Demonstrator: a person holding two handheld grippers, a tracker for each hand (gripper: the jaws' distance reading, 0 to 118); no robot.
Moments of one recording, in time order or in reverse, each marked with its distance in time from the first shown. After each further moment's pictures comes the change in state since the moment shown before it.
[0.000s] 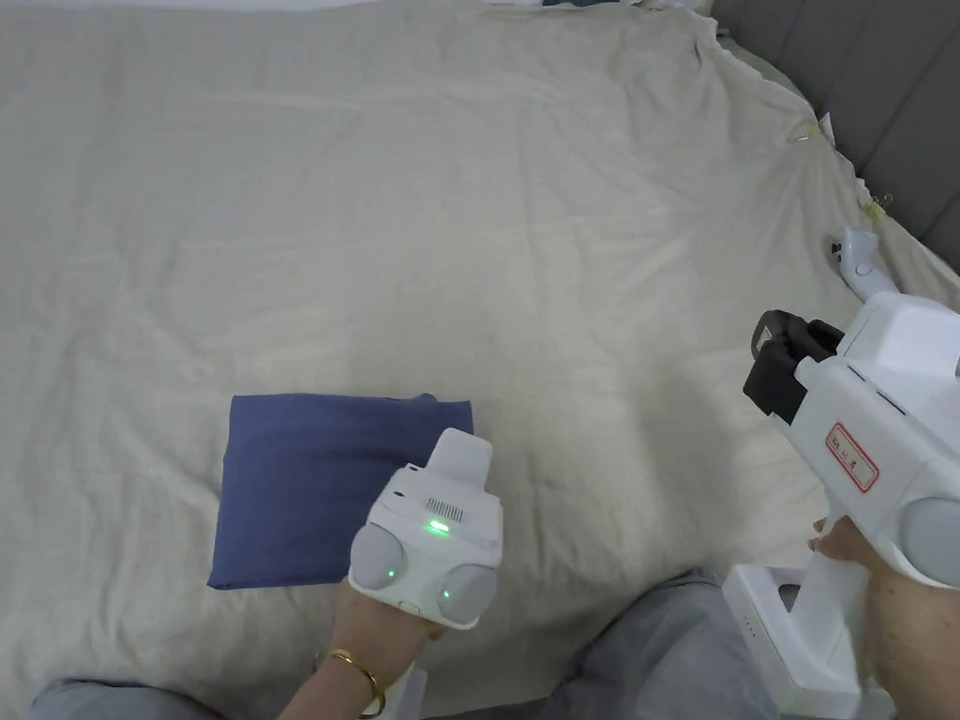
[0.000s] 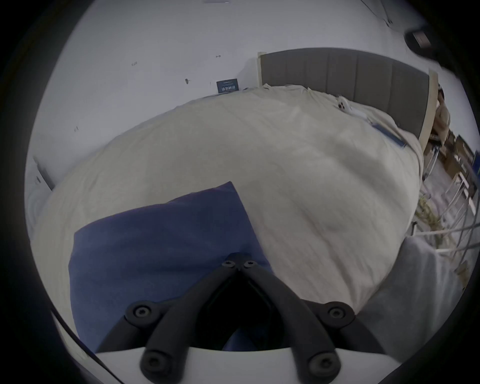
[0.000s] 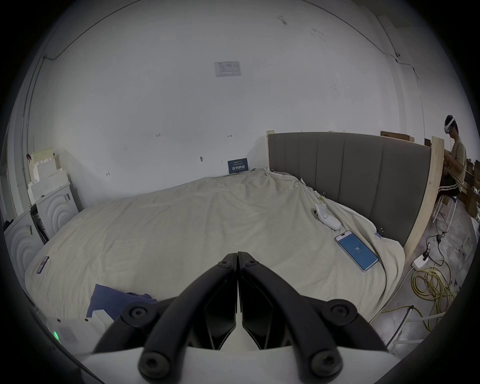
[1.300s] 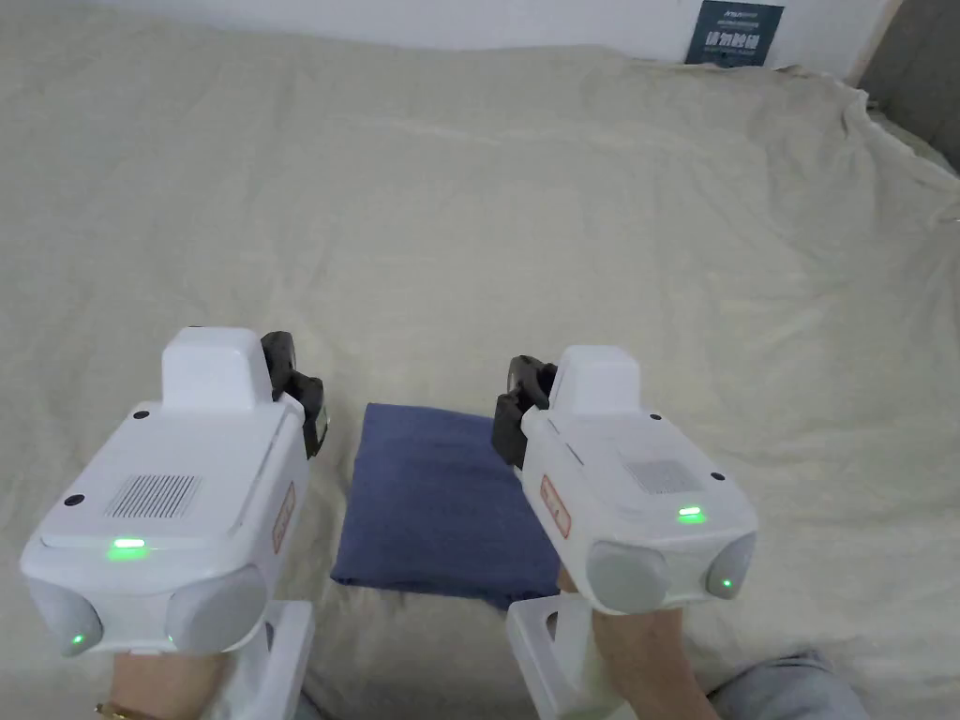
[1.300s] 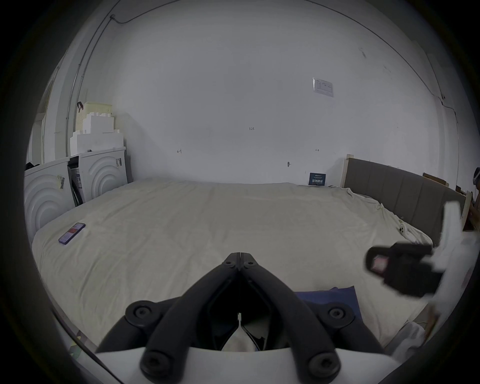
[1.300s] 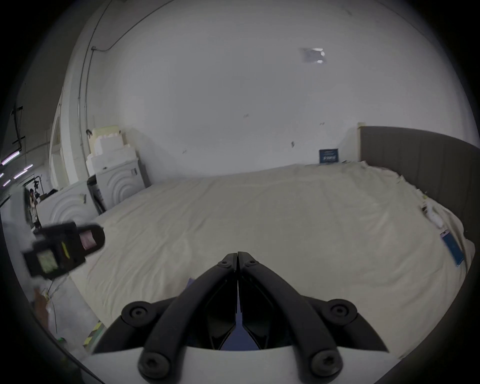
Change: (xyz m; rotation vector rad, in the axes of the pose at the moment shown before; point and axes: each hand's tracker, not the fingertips) left arm -0.200 -0.010 0.164 0.425 0.309 0.425; right arm -0.214 -0.077 -0.059 -0.064 0.433 0.133
